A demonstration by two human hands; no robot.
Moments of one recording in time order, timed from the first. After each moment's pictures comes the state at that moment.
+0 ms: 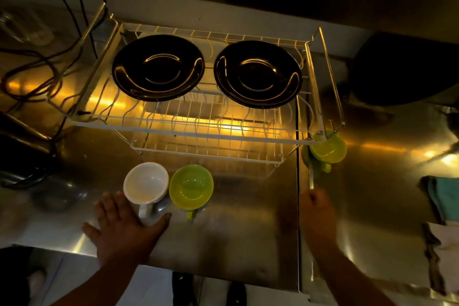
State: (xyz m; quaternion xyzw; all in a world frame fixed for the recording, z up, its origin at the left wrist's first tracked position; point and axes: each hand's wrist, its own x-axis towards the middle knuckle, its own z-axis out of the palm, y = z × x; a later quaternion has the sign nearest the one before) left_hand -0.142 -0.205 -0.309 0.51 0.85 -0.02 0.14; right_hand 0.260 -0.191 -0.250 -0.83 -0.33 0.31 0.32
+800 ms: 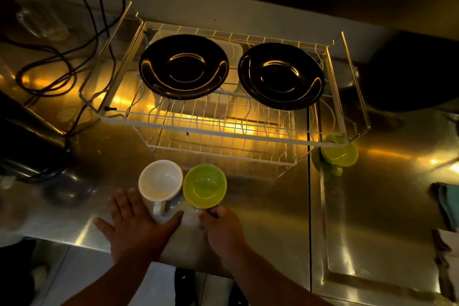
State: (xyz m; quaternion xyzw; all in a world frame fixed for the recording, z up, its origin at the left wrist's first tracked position) left_hand -0.146 -0.206 -0.315 0.52 0.84 -0.01 0.13; right_hand 0.048 -0.194 -0.249 -0.71 -0.30 0.60 0.23
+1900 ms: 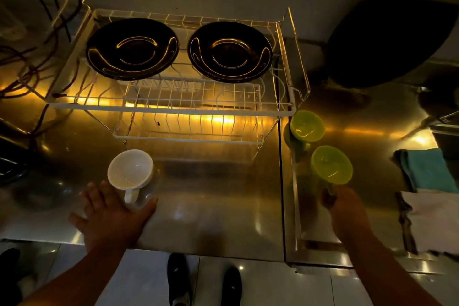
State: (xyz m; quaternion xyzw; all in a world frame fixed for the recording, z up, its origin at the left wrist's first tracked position) left_hand -0.142 -0.211 -0.306 0.52 0.84 -0.03 0.12; right_hand 0.353 -0.233 -0.232 -0.79 -0.17 0.40 0.43
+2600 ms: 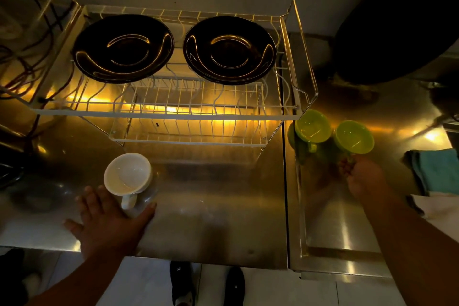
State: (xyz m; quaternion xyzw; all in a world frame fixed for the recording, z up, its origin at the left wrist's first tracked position) left_hand -0.147 -0.208 -0.325 0.52 0.85 -0.03 0.10; right_hand 0.439 -0.129 -0.276 -0.75 -0.05 0.43 0.49
